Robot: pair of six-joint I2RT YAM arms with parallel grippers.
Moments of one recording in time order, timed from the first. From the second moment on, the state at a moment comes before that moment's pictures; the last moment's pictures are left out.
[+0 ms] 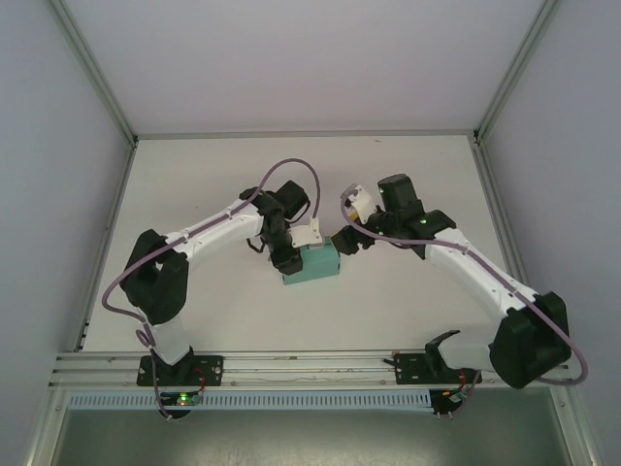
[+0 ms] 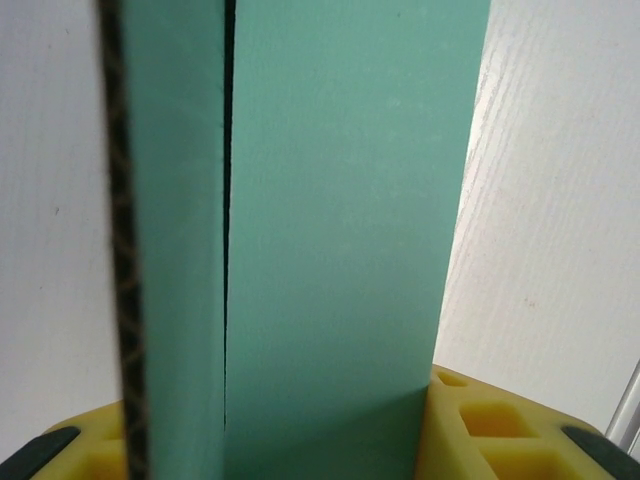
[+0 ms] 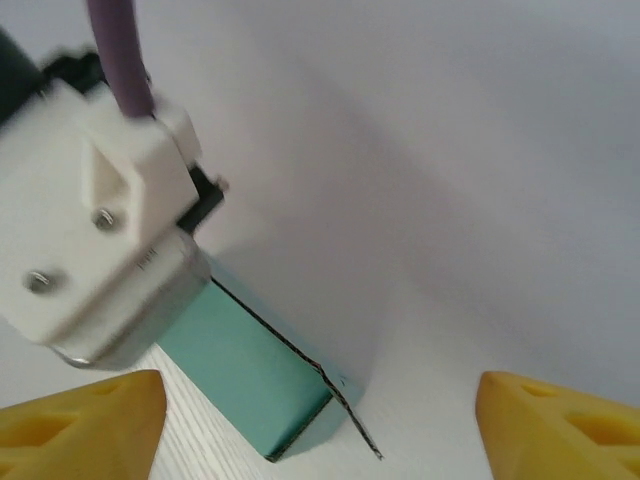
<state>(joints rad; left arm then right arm) -0.64 1.79 1.41 -1.04 0.33 0.55 0.44 1.31 0.99 -0.52 -0.46 -0.20</state>
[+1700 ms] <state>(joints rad) -0.64 1.83 1.46 -1.09 0.40 0.51 0.67 1.13 0.65 -0.18 -0.02 0.55</state>
